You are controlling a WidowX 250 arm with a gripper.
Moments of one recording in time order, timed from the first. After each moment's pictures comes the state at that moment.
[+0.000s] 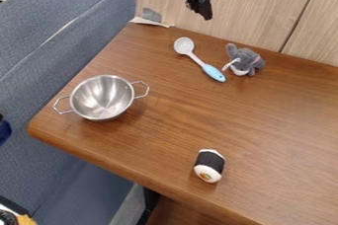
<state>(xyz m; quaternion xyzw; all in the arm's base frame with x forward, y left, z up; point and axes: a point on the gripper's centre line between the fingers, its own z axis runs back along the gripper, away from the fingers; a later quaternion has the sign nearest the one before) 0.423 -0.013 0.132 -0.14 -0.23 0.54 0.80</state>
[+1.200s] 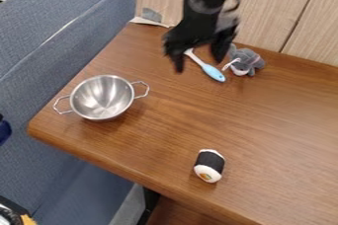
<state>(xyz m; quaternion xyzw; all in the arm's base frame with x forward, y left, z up) 0.350 -0.012 0.064 0.04 -0.15 0.38 0.91</state>
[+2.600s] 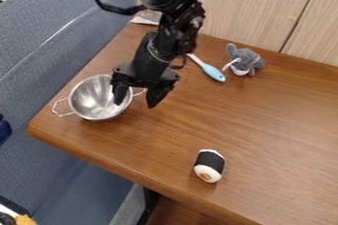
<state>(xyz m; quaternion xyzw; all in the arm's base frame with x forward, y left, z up) 0.313 0.059 -0.002 0.23 -0.05 0.36 0.90</state>
